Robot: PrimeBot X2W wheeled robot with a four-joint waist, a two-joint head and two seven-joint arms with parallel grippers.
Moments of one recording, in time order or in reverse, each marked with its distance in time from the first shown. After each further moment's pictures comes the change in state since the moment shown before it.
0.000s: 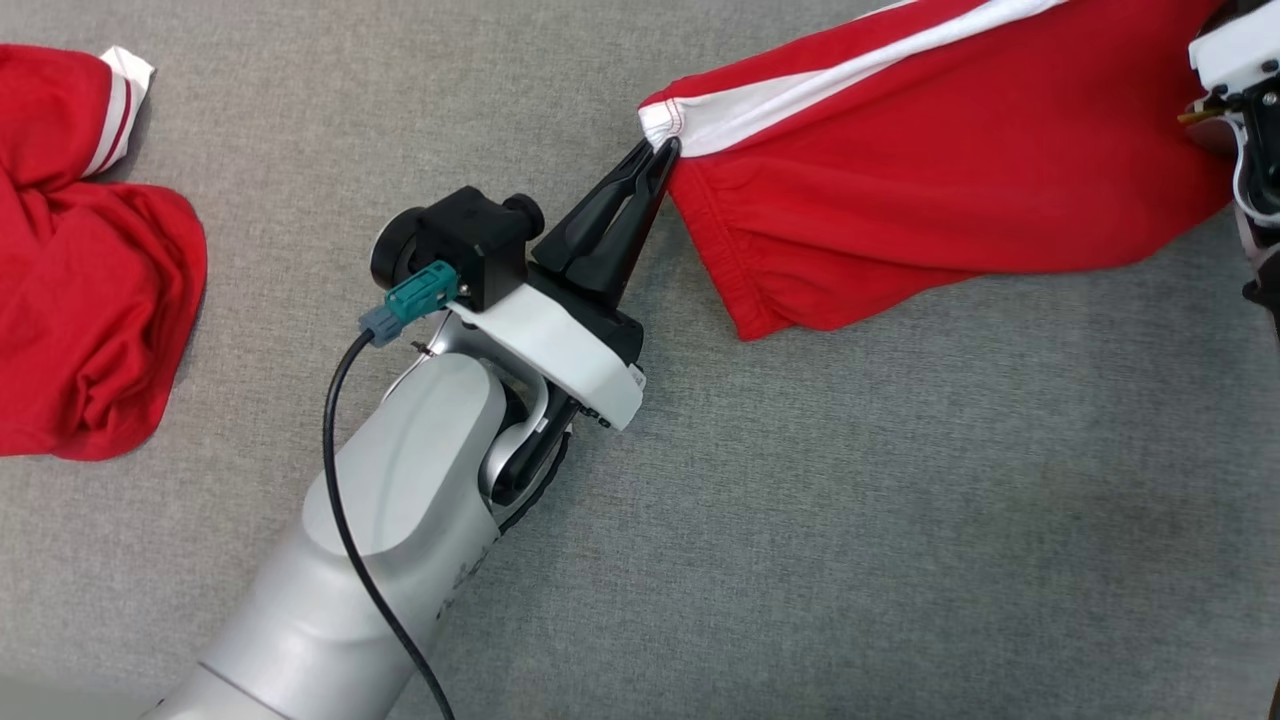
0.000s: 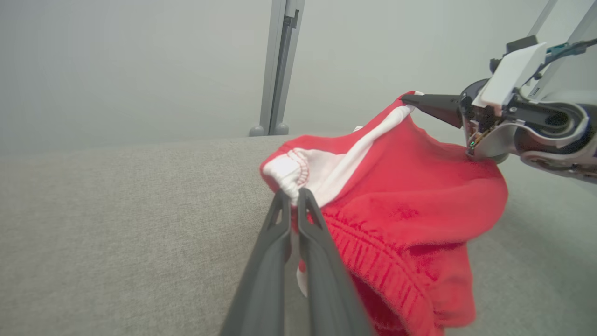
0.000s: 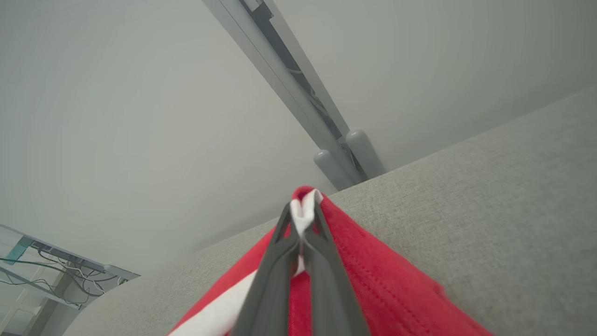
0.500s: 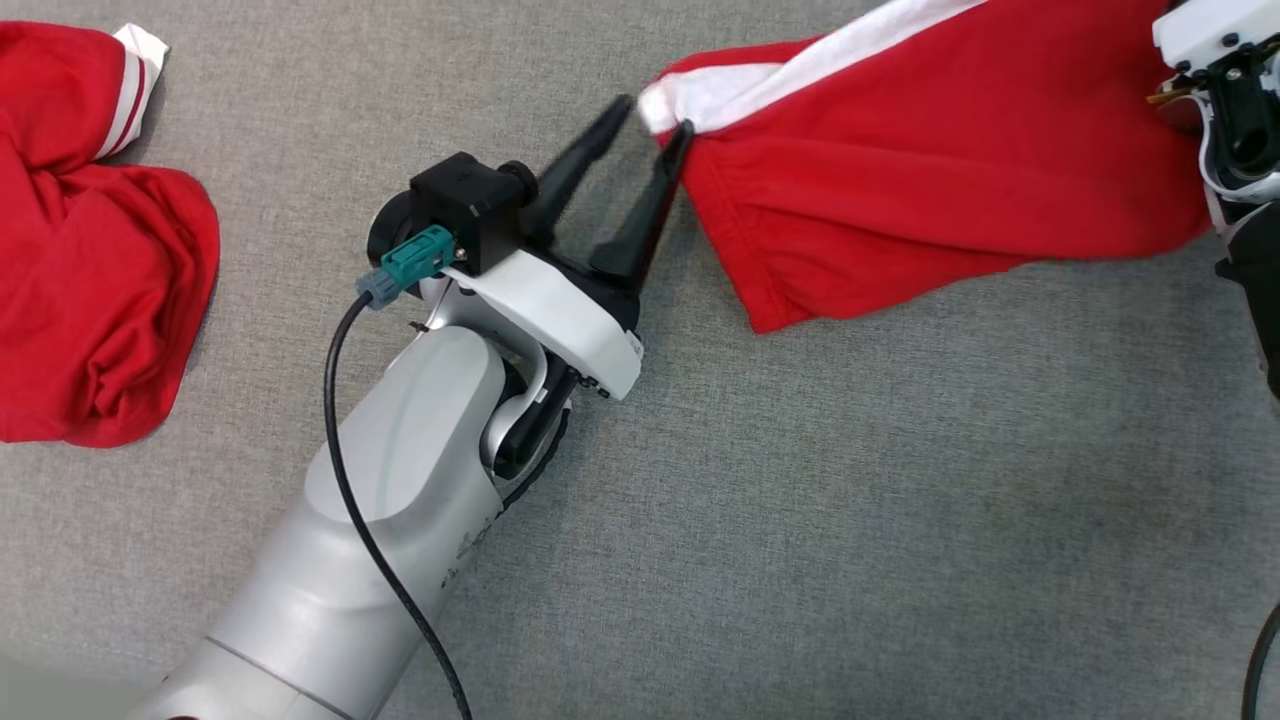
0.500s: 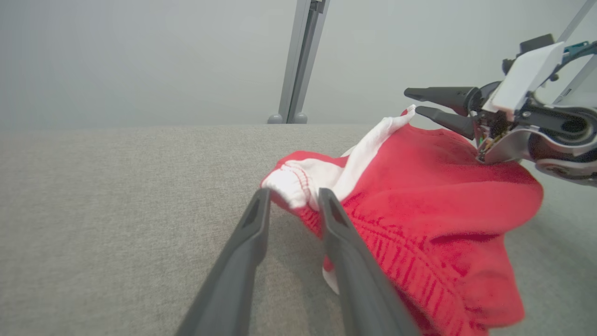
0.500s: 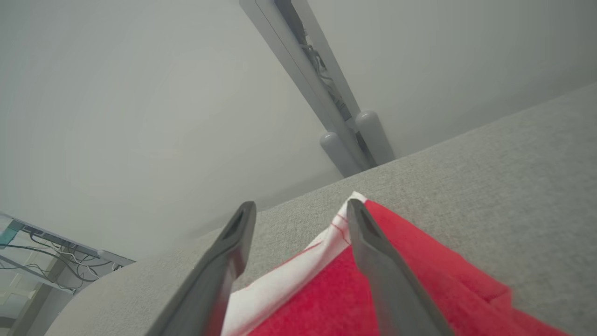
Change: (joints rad) left arm -0.060 -0.026 -0.002 0.092 -0.042 0.000 0.000; right arm -0.108 0.040 0.085 0.155 0.005 0.000 -0.029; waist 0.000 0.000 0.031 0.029
